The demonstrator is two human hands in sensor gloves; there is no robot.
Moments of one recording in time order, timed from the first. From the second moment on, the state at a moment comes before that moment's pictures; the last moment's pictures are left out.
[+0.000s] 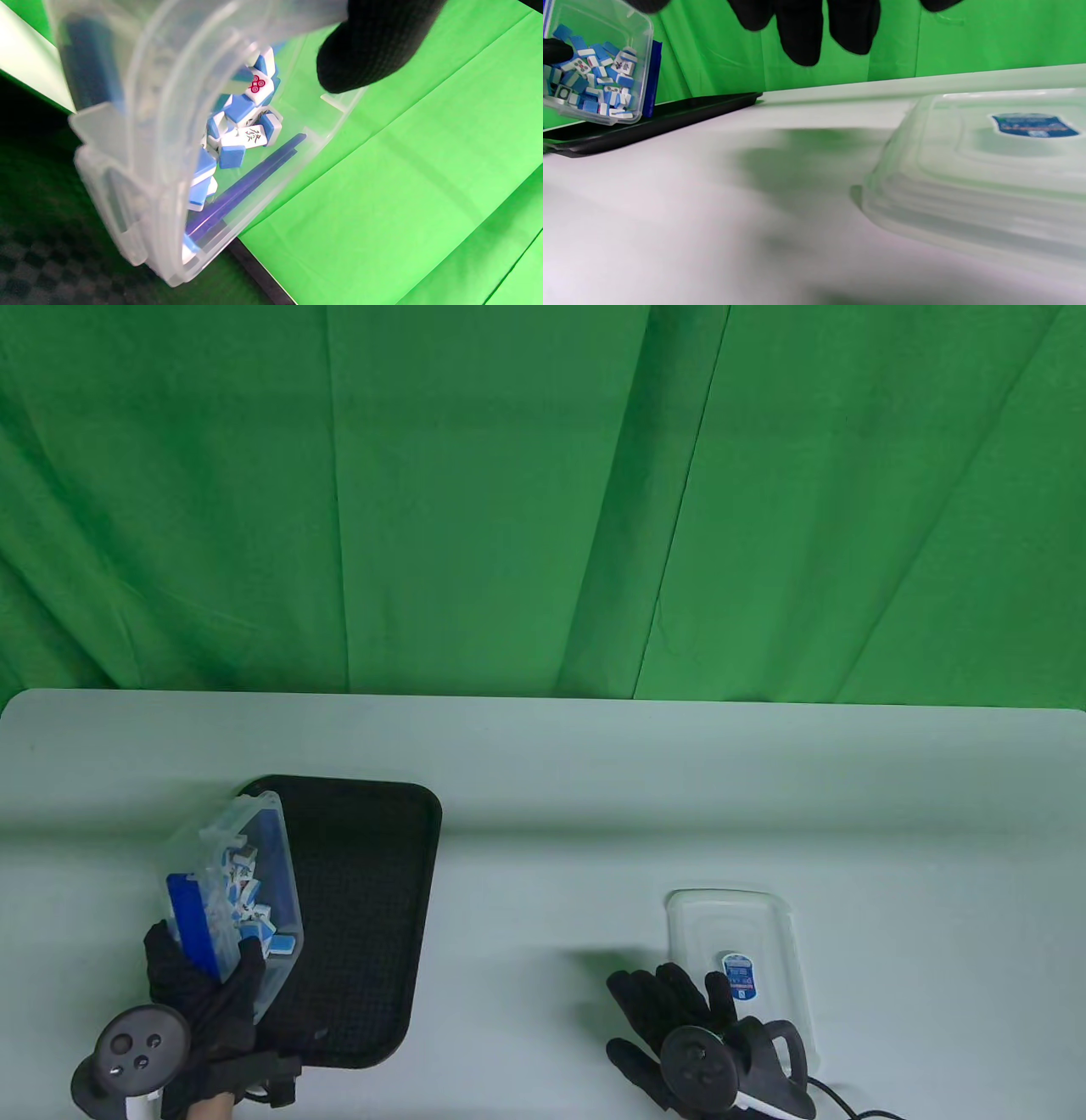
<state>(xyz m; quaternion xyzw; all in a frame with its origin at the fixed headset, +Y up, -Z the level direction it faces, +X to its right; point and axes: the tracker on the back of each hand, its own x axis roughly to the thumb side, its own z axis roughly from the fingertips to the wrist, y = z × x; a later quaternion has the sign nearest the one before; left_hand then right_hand) -0.346 -0.746 -0.227 0.22 0.12 0.37 0.89 0.148 -0.730 -0.225 0.23 0.06 0.97 0.08</state>
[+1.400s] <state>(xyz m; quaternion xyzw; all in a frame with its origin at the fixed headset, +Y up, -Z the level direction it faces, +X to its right) -0.338 -0.739 -0.226 0.25 0.14 0.13 0.95 0.147 -0.730 -0.223 0.23 0.06 0.97 0.07</state>
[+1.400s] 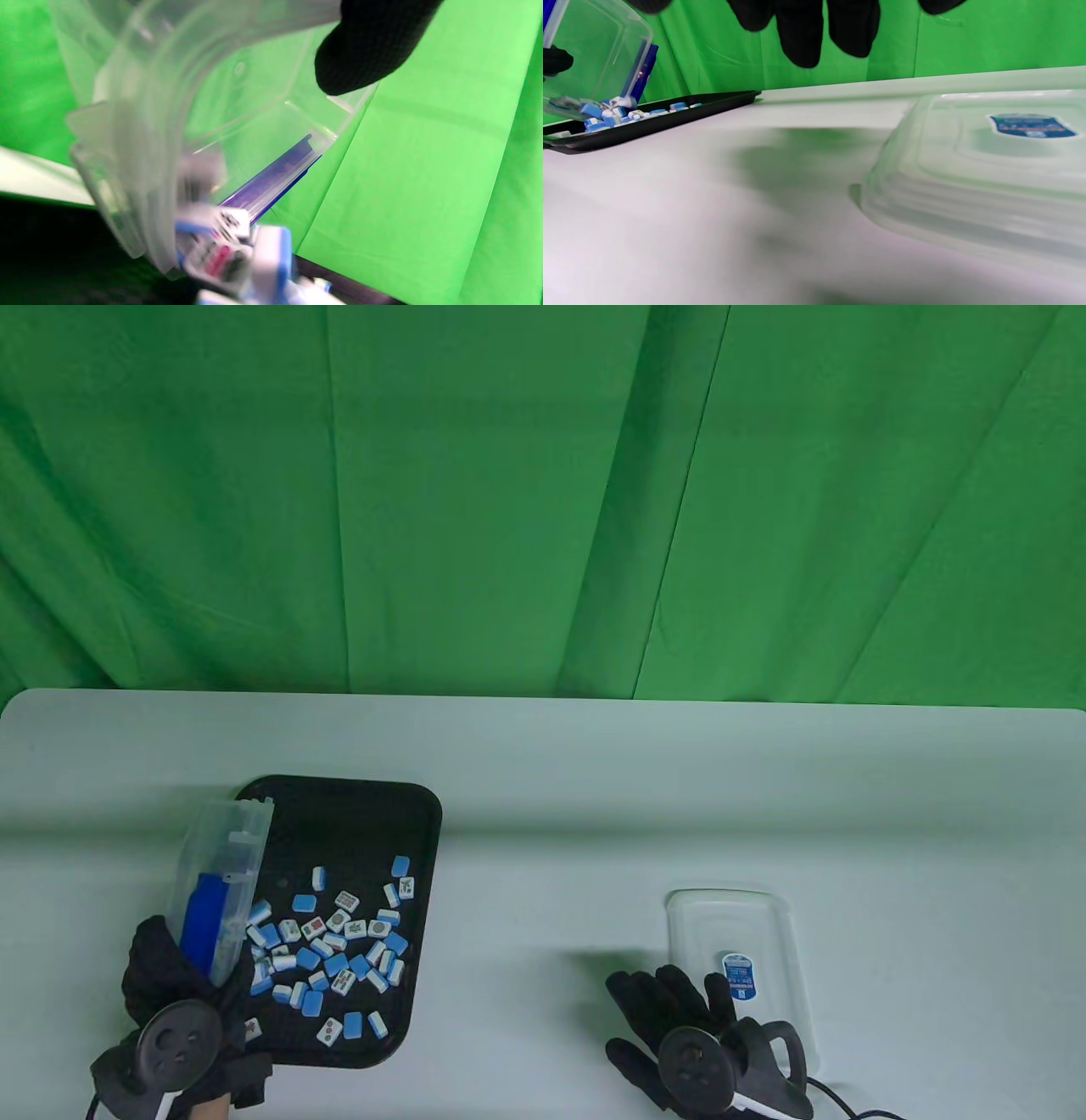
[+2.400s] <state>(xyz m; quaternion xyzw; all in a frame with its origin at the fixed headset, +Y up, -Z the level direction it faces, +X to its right) -0.319 -0.719 -0.218 0.31 0.12 0.08 0.94 0.146 -0.730 -0.224 0.22 0.05 0.97 0.07</state>
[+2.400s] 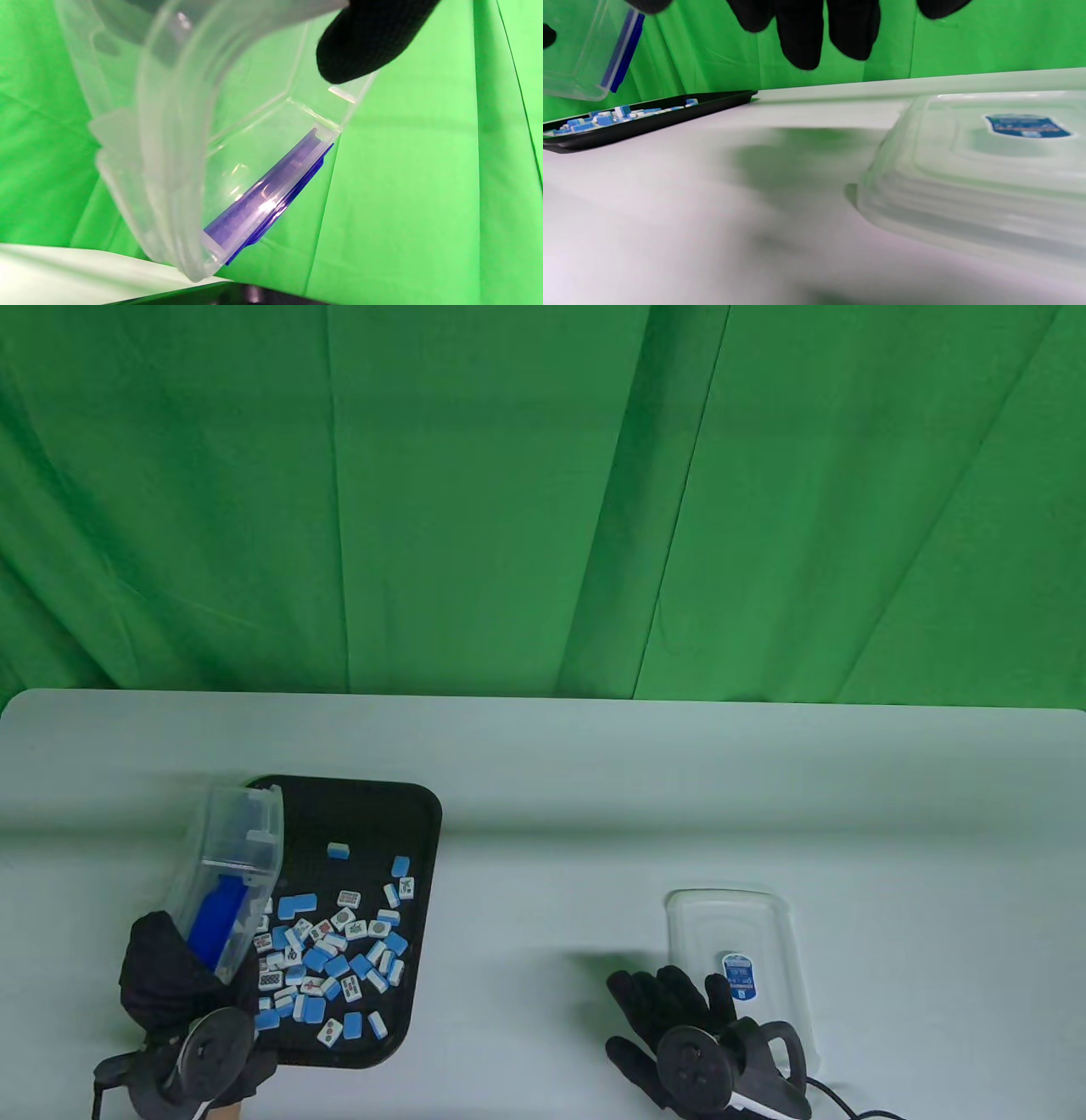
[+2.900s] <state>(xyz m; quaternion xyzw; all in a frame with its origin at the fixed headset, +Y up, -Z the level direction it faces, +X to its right) -0.261 -0.691 -0.231 0.19 -0.03 0.45 0.87 0.133 -0.681 -0.237 0.21 0.06 0.95 0.21</state>
